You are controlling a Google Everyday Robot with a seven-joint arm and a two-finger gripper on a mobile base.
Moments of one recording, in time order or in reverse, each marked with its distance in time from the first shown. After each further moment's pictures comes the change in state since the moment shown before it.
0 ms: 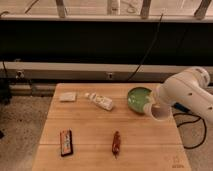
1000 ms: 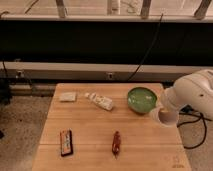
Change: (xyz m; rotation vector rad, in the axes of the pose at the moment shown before) arm 0.017 0.034 -0.009 -0.058 -0.006 0.044
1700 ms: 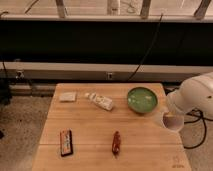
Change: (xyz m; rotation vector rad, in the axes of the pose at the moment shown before) arm 0.008 0.021 -0.003 -0.043 -0.024 0.030
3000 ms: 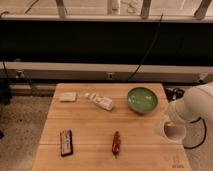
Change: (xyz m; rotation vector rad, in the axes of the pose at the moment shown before) arm -0.012 0.029 -0.001 -0.044 -0.038 0.028
